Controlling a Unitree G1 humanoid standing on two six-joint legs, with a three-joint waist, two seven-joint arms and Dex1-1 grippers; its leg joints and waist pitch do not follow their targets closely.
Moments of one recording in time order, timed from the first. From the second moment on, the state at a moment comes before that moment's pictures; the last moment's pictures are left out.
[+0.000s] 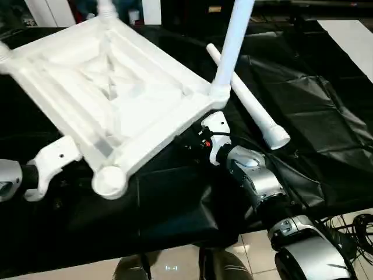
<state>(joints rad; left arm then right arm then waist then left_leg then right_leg) -0.11 0.96 0.05 -0.19 -0.19 0.59 -1.11 -0.67 -0.04 0.15 0.76 0.10 -0.04 0.59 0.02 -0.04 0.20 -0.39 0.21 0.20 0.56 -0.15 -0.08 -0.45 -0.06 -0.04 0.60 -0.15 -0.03</state>
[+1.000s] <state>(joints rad) -0.30 0.51 -0.20 -0.19 -0.16 0.52 -0.88 -0.75 -0.35 0.06 0.30 0.00 0.48 0.53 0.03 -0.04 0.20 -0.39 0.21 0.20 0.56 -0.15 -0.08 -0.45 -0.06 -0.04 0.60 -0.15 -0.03</state>
